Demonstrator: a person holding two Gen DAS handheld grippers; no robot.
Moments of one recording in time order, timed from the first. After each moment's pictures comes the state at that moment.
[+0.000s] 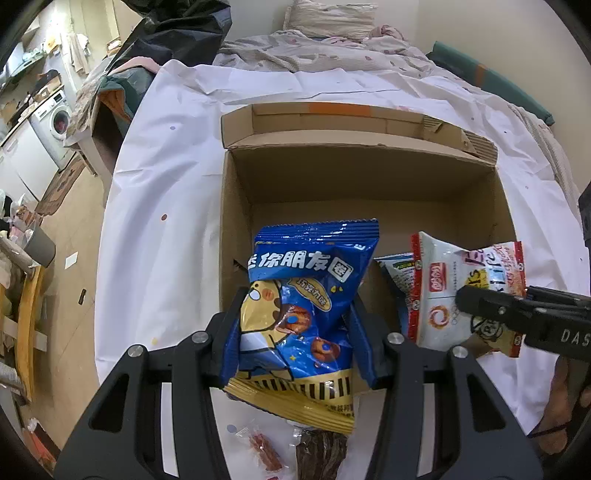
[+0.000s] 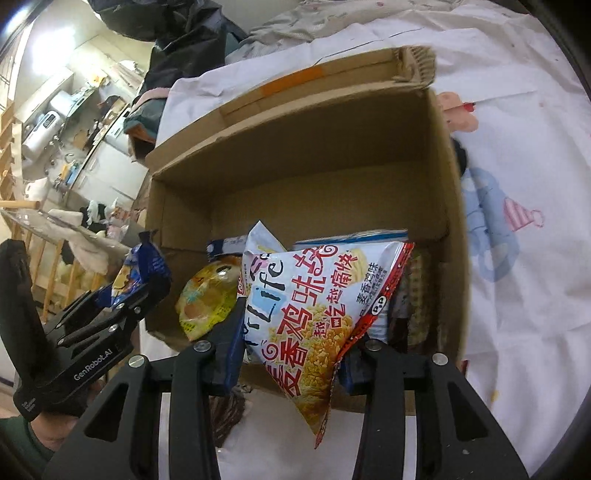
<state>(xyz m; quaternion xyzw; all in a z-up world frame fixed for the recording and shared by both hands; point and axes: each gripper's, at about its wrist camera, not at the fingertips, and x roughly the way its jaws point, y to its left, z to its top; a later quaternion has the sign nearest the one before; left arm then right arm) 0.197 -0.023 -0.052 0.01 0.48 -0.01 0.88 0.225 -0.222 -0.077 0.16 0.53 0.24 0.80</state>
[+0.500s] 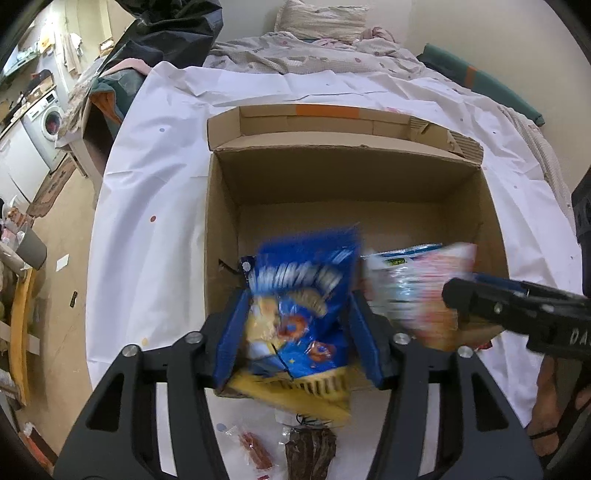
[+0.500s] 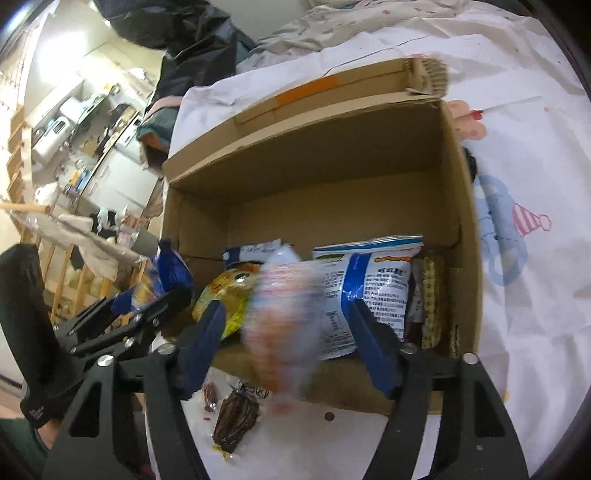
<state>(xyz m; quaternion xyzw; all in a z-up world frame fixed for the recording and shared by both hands) 0.194 -0.027 -0.048 0.01 0.48 -0.03 0.88 0.222 -0.226 -0.071 0.18 0.52 0.23 0.81</state>
